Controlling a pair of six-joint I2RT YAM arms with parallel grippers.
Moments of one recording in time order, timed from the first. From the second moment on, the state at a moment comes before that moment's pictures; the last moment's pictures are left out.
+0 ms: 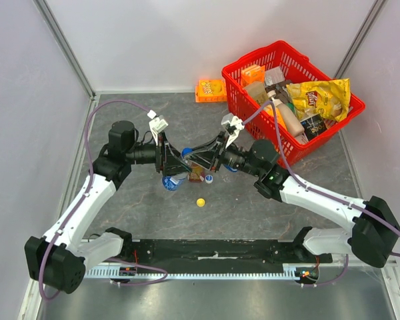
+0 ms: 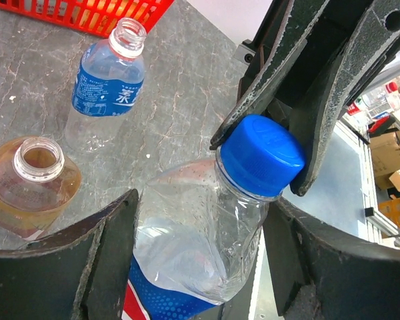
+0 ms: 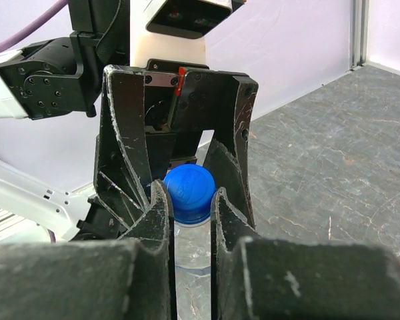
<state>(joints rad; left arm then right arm) -0.33 1.06 0.91 -0.25 1.03 -0.22 0.84 1.26 0.84 0.61 -0.37 0.41</state>
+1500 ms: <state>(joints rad) -0.34 0.92 0.91 -0.37 0.90 0.04 0.81 1.01 0.92 0.30 -0.21 0.40</state>
